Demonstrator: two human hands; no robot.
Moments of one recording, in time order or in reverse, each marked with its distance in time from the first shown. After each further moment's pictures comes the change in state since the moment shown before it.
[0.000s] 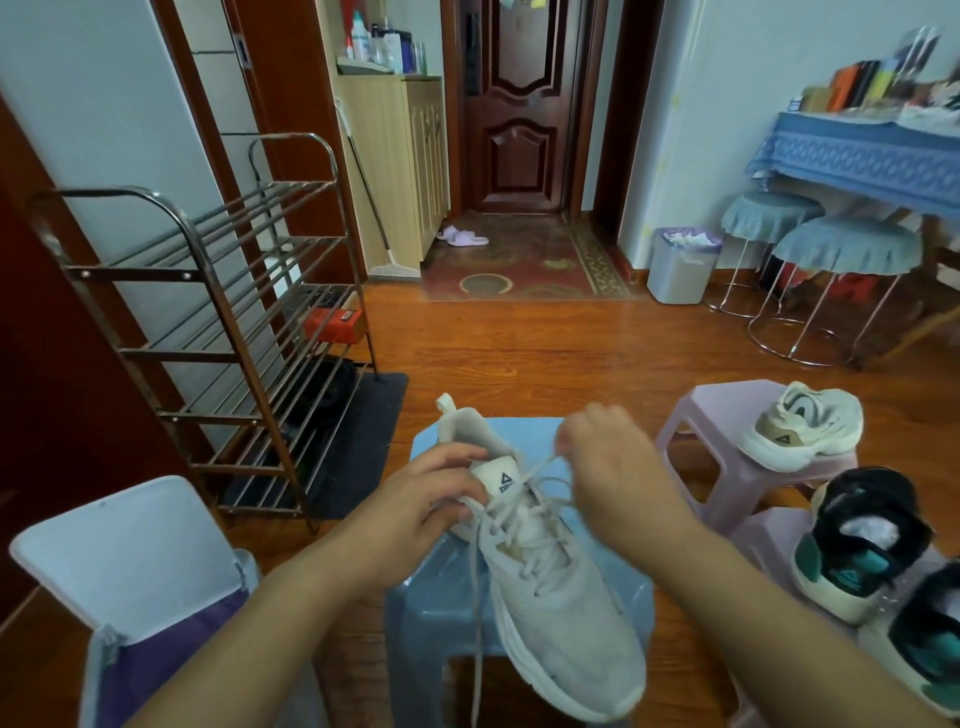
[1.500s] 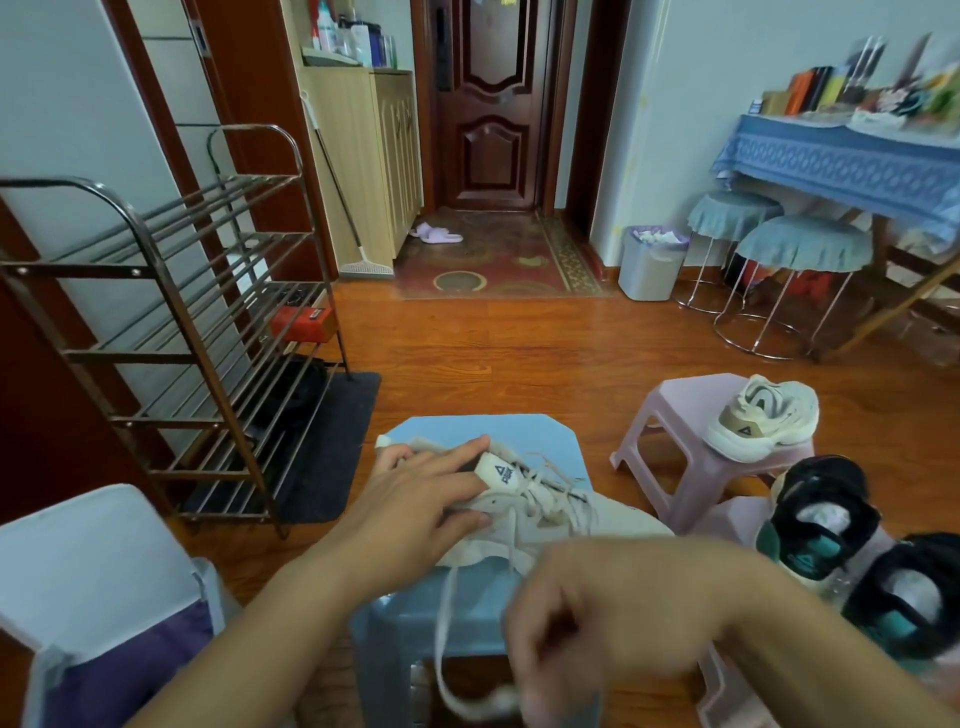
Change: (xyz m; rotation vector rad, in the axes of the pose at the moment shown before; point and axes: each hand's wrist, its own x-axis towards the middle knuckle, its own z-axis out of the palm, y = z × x) left_hand 0.020 0.016 0.021 0.364 -0.029 0.041; right_hand -0.017 -0.046 -0.102 0.737 -1.137 -0.164
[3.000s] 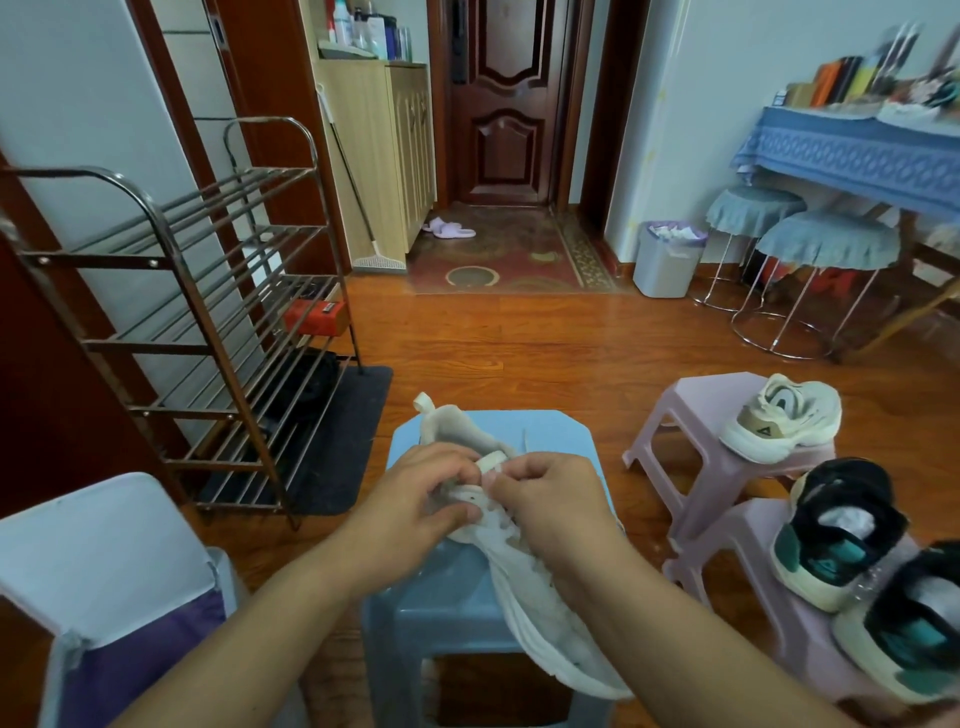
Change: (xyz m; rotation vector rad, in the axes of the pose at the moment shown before) left_hand -0.007 -0.008 0.003 -0.469 0.125 -0.101; right_hand 0.091 0.039 0.016 0.700 1.140 0.315
